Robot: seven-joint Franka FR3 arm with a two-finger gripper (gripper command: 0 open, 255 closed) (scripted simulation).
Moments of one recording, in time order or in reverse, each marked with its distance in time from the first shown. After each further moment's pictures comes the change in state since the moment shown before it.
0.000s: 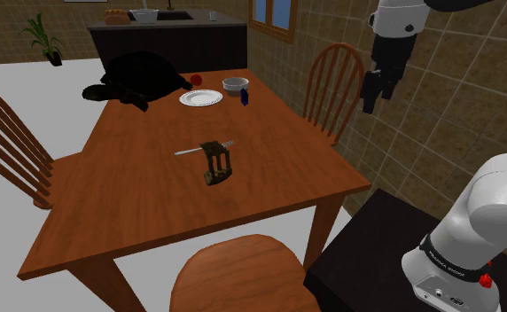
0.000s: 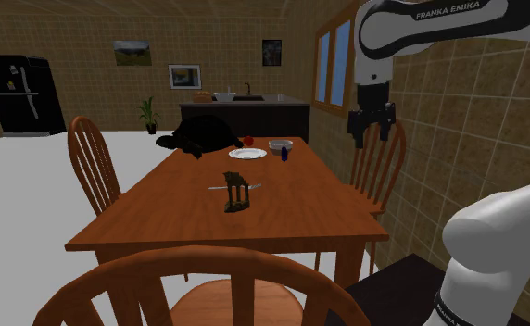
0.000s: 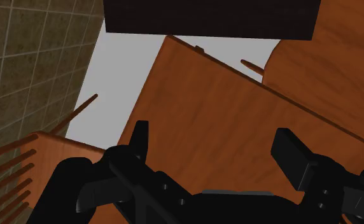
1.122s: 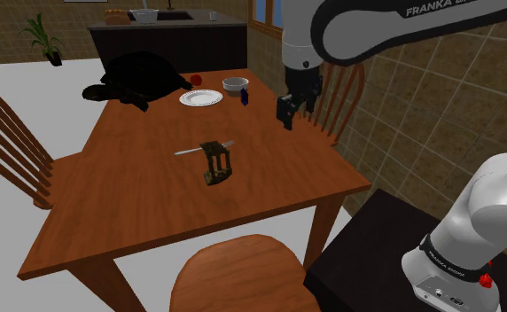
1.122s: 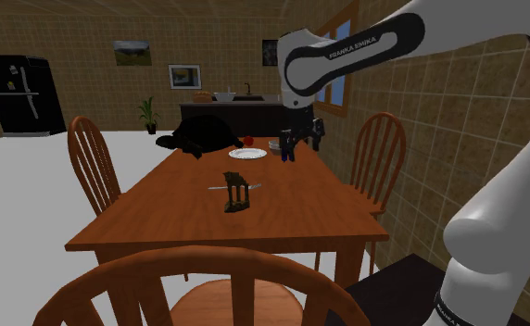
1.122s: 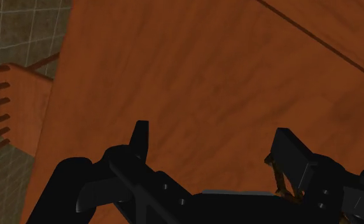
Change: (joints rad) arm 0.022 0.435 0.253 0.189 -0.067 0.305 0.265
